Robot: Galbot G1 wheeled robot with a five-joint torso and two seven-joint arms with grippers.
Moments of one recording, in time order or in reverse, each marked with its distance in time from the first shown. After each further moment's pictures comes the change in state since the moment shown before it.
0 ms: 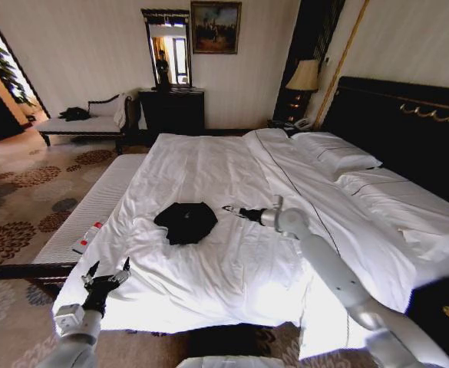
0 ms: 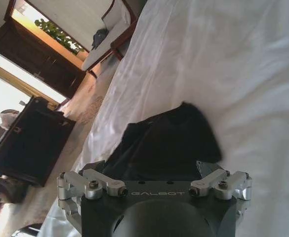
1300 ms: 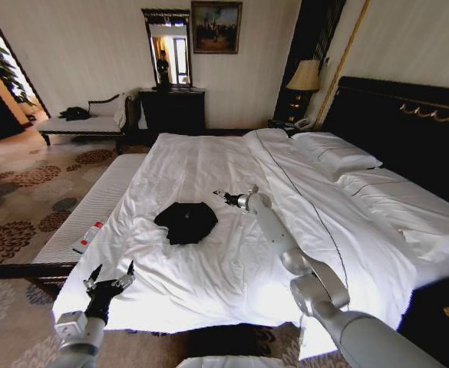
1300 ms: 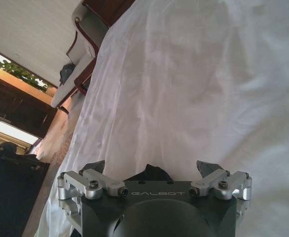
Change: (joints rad) left arm 0.081 -0.050 0.020 -0.097 0.059 0.022 -0.019; right arm 0.316 0.344 0.191 -0.749 -0.438 0.098 -0.238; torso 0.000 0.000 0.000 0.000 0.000
